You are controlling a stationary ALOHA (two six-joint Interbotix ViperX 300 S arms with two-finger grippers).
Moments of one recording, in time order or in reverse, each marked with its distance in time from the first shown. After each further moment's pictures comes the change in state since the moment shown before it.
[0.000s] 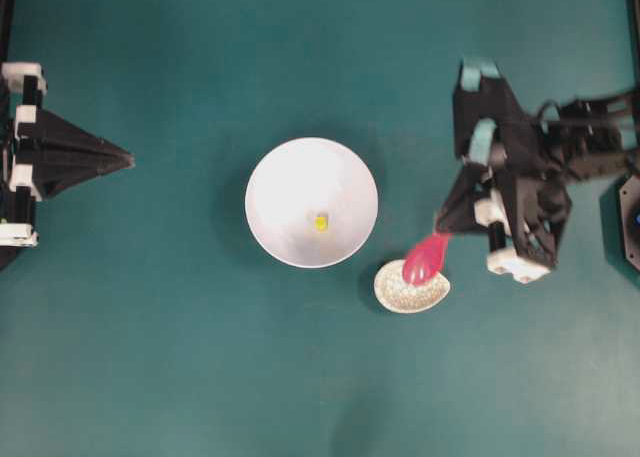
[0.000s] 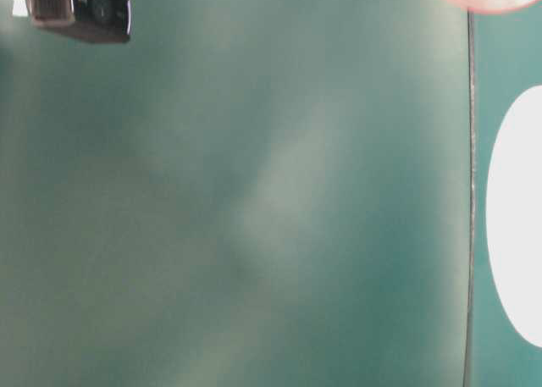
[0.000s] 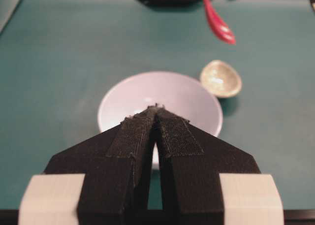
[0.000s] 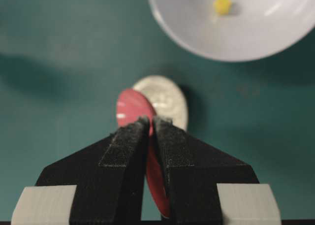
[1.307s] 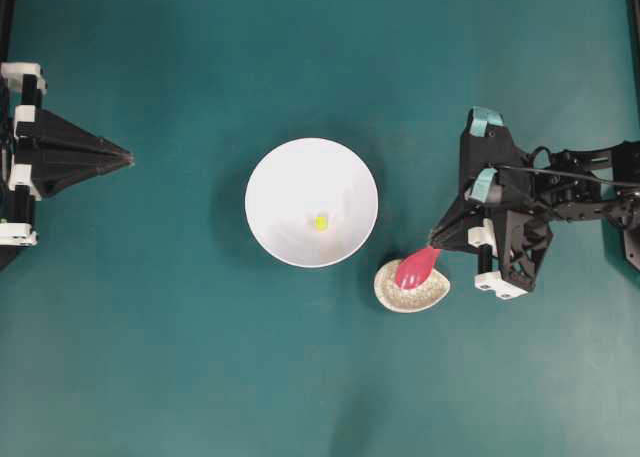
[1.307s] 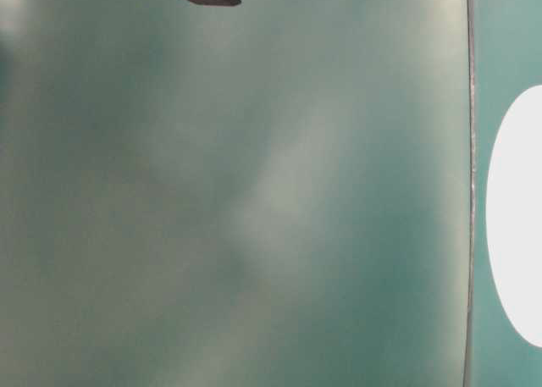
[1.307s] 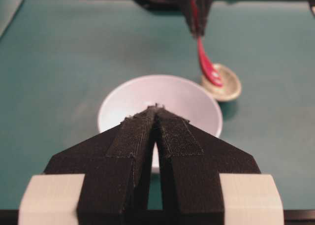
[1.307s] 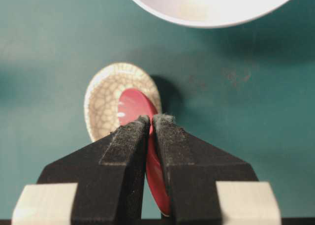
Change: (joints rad) left arm 0.002 -0.003 0.000 0.000 -0.011 0.000; right arm 0.064 0.087 0.225 -0.006 -0.388 0.023
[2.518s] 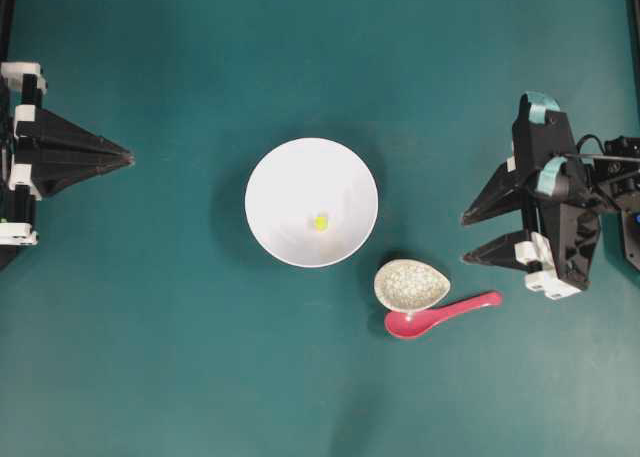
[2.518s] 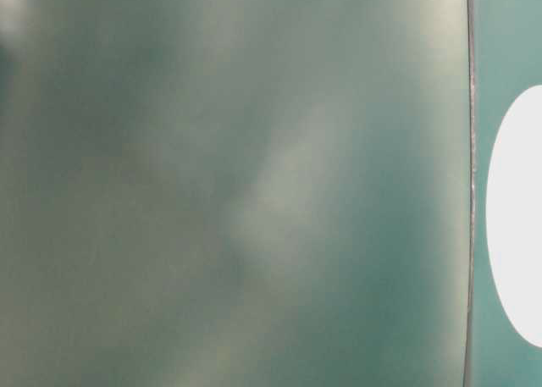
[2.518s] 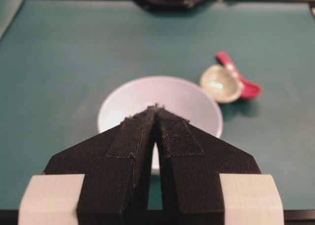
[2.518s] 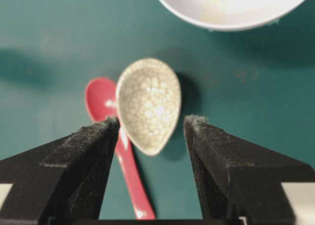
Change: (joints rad) left arm 0.000 0.002 0.002 0.000 -0.005 0.000; right arm 0.011 -0.212 0.026 -0.025 0.130 -0.018
